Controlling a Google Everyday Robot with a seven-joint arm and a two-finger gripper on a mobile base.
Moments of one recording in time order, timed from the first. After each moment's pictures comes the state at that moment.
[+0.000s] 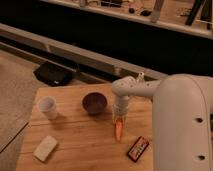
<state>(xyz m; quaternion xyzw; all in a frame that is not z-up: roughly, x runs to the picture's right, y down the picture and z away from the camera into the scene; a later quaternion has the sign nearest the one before) 0.088 0.195 0.854 -0.31 0.31 0.66 0.60</state>
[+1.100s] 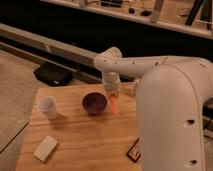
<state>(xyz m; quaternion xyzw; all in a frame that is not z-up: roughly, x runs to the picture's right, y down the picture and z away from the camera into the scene) 0.022 0.031 0.818 -0.22 0.26 0.59 0.73</state>
